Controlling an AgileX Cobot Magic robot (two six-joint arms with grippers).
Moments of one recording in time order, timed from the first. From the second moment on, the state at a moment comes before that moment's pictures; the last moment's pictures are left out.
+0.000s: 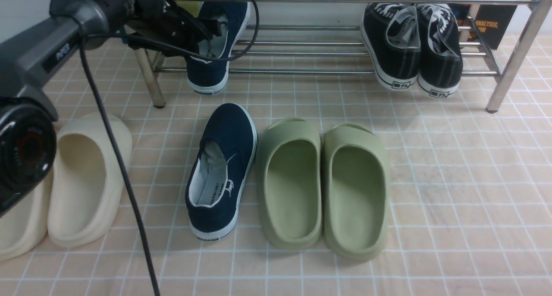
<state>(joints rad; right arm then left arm) -0.05 -0.01 0.01 0.14 0.39 0.02 -0.18 2.26 -2.11 -0.07 0.65 -0.17</state>
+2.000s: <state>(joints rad) -0.05 -0.01 0.01 0.15 0.39 0.02 -0.33 1.79 -1.18 -0.08 0.66 0.00</state>
